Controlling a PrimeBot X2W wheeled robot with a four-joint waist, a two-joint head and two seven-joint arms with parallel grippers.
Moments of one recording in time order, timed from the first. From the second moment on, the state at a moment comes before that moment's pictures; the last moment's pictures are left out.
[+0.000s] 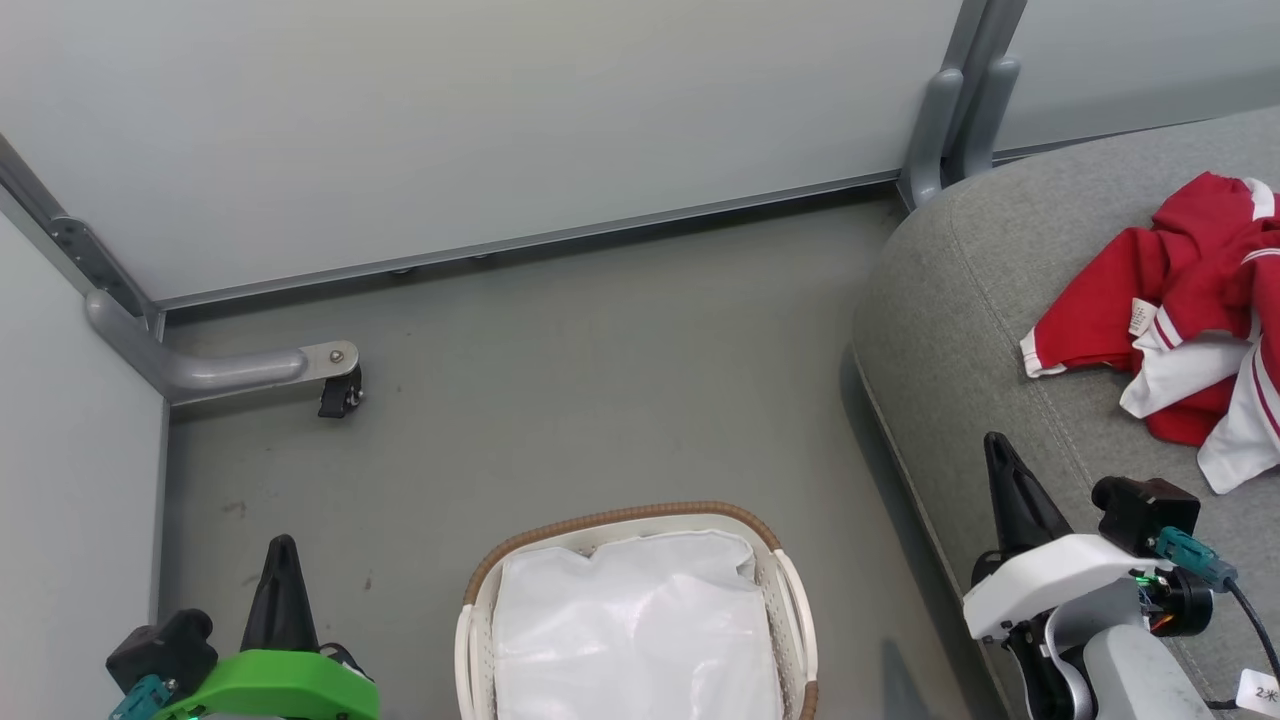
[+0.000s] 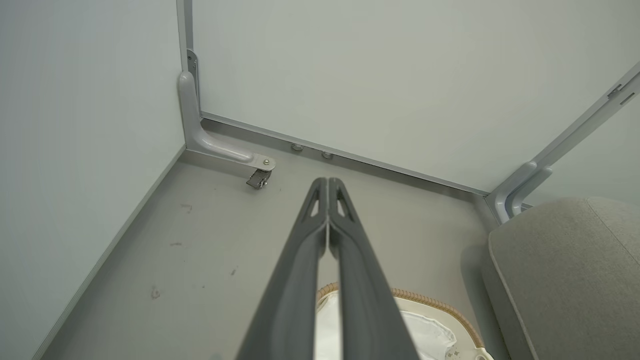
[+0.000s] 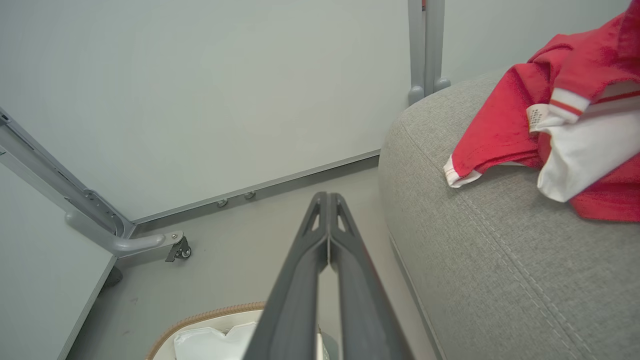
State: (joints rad) left arm -0.02 0.04 0.04 0.33 -0.44 -0.08 -0.20; right arm -0.18 -0.04 -0.01 0.38 0.33 0.13 -0.21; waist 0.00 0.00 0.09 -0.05
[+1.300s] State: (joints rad) left arm -0.05 0.04 0.07 0.29 -0.98 -0.10 -0.06; right arm -0.15 -0.04 -0.06 0.31 0.92 0.13 -0.06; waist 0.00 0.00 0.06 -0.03
